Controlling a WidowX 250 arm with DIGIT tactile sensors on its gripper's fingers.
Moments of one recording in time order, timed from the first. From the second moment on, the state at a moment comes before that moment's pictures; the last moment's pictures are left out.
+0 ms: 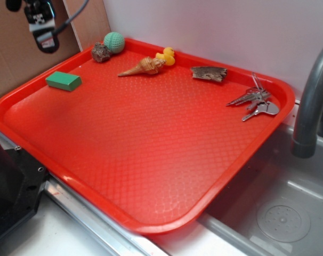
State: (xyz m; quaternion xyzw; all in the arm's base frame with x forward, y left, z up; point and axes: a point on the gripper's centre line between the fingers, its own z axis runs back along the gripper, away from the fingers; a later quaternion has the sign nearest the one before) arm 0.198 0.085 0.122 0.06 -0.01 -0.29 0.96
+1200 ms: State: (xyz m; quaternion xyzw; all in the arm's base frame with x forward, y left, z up) arm 0.207 0.138 0.012 0.05 0.07 -0.42 0.91
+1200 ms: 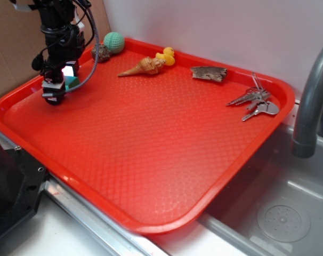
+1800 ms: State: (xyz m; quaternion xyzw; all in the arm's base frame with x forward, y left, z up) arm 0.203 0.138 0.012 0.05 0.08 -0.36 0.93
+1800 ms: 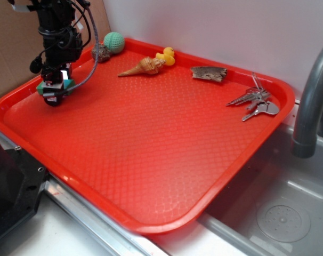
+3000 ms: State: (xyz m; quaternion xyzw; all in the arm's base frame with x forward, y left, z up) arm 0.175 -0.006 0.206 0.01 0.03 0.08 1.00
